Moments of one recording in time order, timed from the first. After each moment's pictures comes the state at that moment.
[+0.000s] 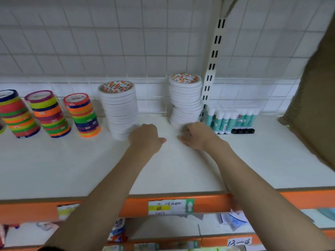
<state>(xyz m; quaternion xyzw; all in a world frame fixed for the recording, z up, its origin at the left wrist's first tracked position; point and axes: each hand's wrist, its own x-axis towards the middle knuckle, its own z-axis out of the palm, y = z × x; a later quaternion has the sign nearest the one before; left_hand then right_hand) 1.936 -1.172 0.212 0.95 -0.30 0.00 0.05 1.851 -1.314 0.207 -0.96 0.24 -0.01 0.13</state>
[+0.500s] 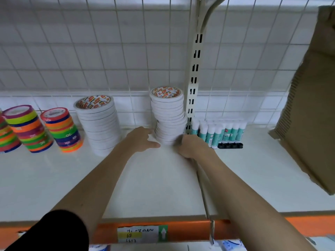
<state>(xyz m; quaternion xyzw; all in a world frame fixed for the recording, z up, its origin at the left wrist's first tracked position) 1.981 -1.230 0.202 0.91 -0.34 -0.13 0.18 1.851 -1.353 0.212 -0.94 0.31 0.06 0.17</state>
